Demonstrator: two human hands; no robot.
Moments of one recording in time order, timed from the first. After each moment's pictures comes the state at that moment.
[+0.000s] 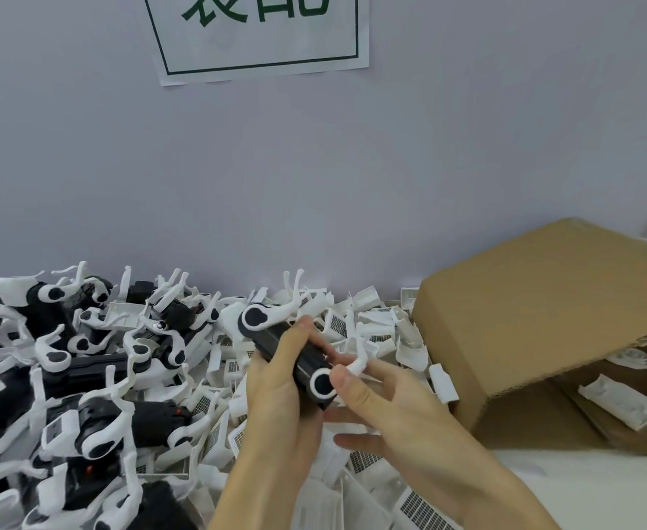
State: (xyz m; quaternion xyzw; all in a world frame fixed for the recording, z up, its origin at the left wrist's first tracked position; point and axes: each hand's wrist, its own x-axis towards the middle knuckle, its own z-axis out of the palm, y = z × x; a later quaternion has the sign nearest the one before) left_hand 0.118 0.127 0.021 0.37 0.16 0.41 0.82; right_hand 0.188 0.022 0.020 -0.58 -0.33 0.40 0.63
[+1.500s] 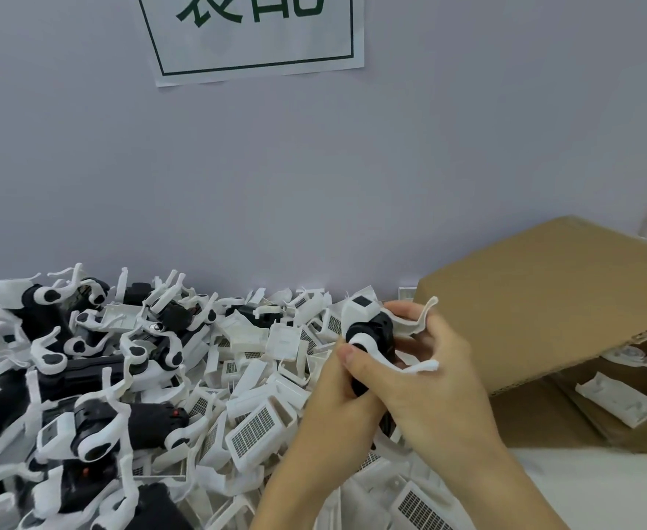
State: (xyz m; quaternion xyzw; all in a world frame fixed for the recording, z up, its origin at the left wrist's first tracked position) left_hand 0.127 0.104 0.007 0.71 0.10 0.29 0.63; right_hand 0.194 0.018 0.029 -0.62 -0.31 0.10 0.71
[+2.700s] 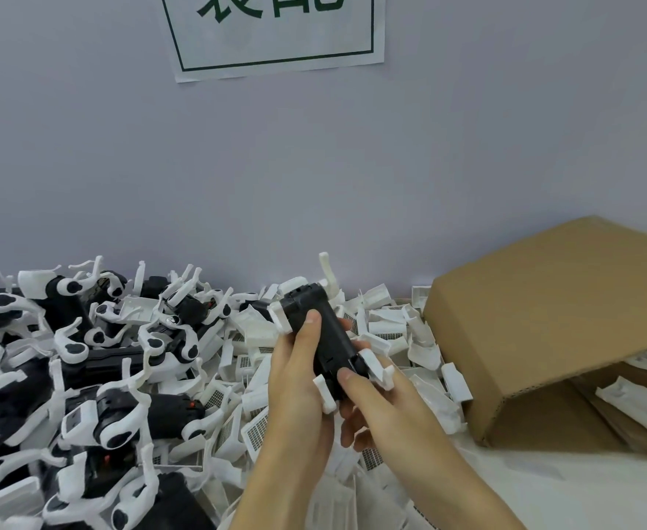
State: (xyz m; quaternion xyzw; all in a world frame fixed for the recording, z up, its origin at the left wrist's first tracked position) left_hand 0.115 0.121 0.019 0.43 0.23 0.38 0.79; right_hand 0.177 0.043 -0.002 -0.61 -0.32 0.32 0.65
